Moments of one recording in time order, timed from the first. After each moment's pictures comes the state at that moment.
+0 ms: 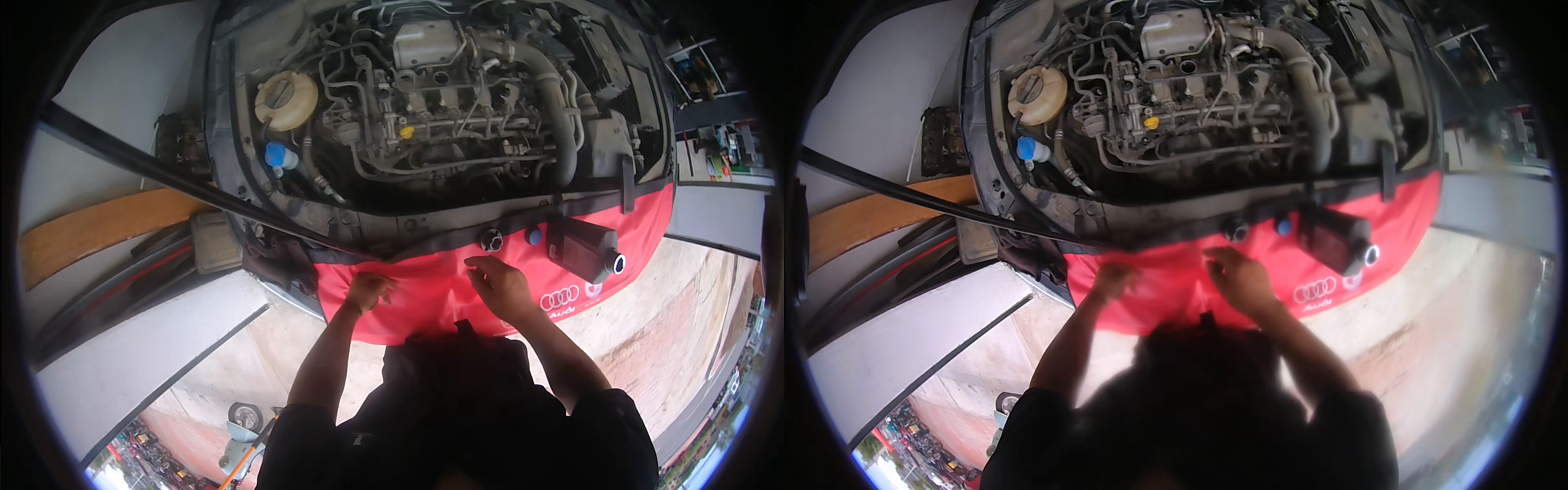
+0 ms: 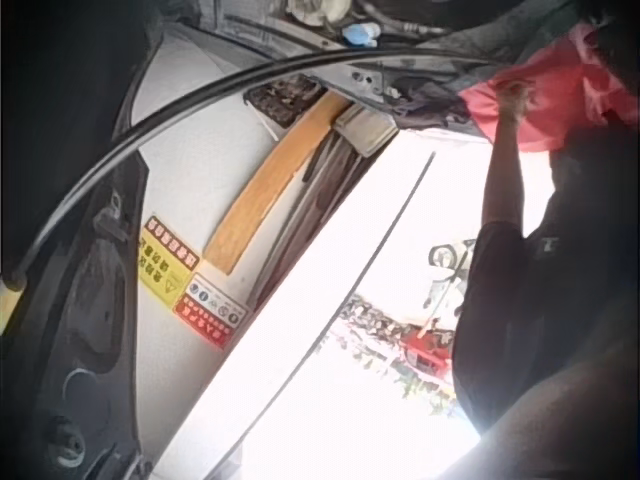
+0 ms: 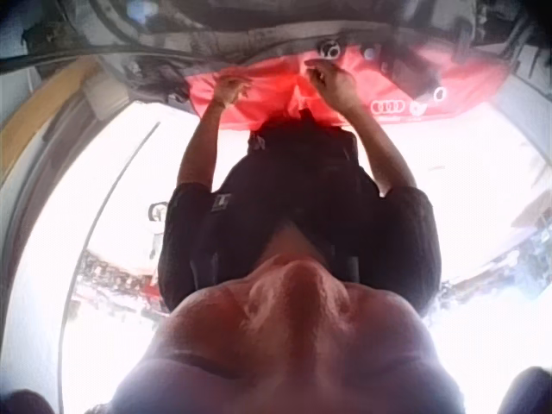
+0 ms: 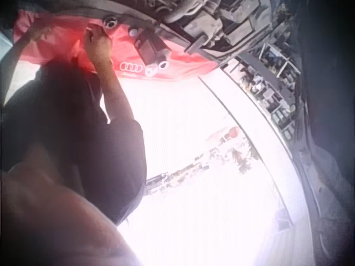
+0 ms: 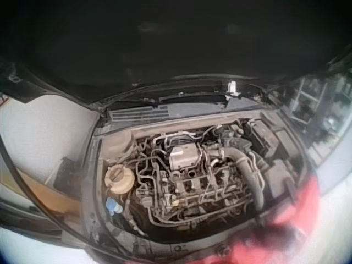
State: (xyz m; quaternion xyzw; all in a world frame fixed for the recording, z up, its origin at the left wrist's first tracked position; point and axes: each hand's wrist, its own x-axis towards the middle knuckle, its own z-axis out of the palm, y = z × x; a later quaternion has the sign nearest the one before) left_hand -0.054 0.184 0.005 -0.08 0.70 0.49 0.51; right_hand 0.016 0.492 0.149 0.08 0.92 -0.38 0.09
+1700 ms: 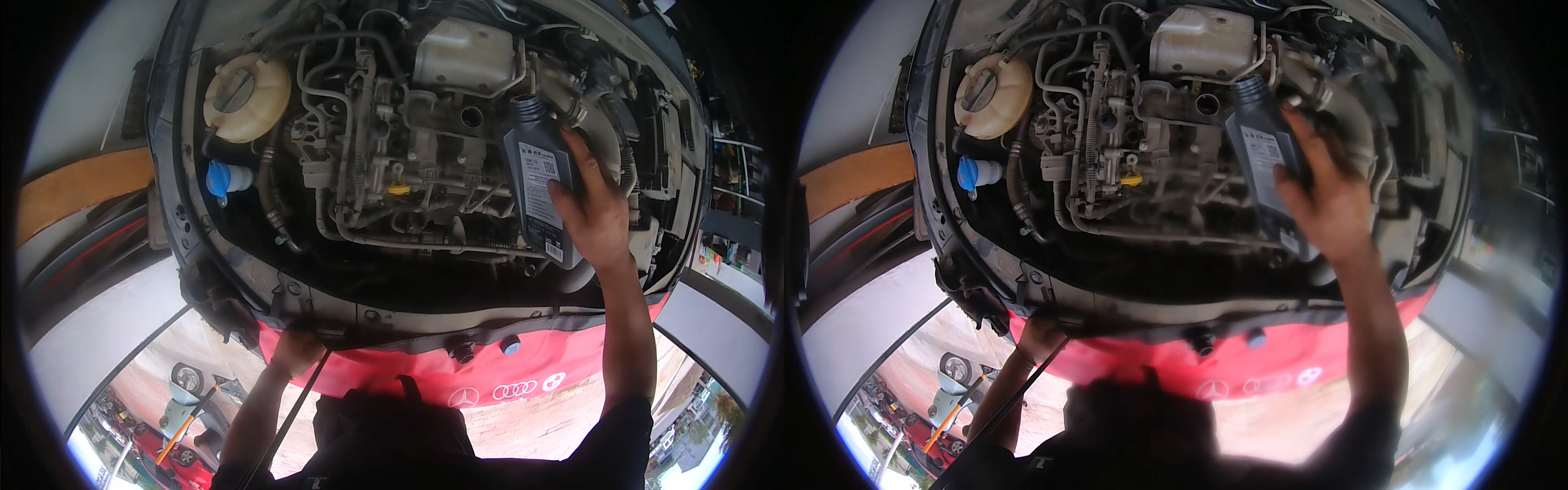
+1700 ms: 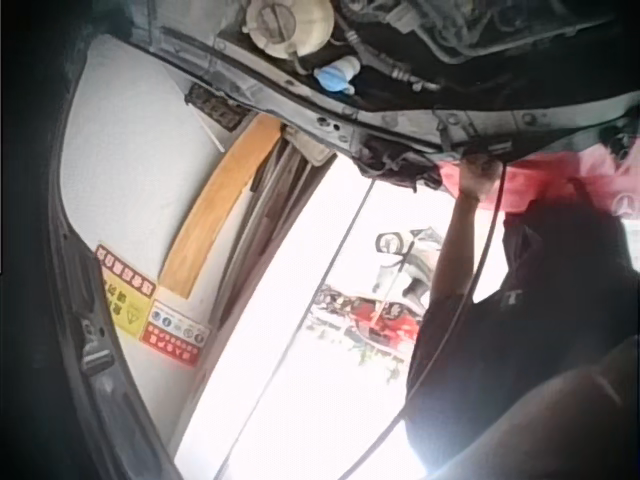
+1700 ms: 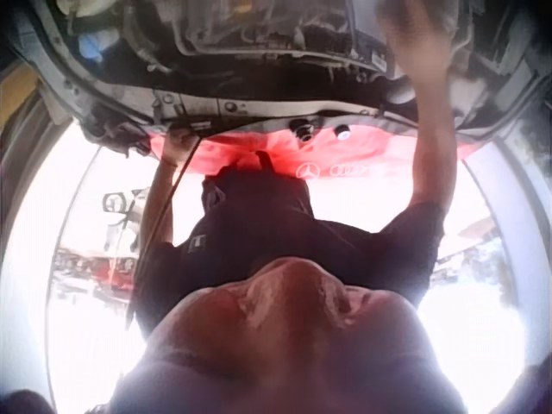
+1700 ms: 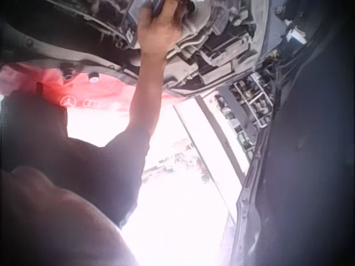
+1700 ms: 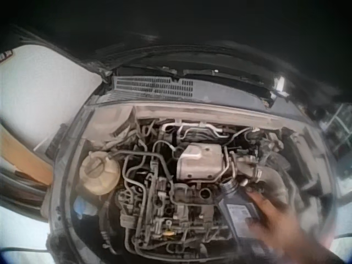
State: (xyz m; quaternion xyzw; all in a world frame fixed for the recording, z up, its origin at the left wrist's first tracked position) left_hand -0.092 0.173 0.021 0.14 0.86 0.39 0.31; right_hand -0.298 0.647 0.158 -0.12 0.96 -0.23 -0.09
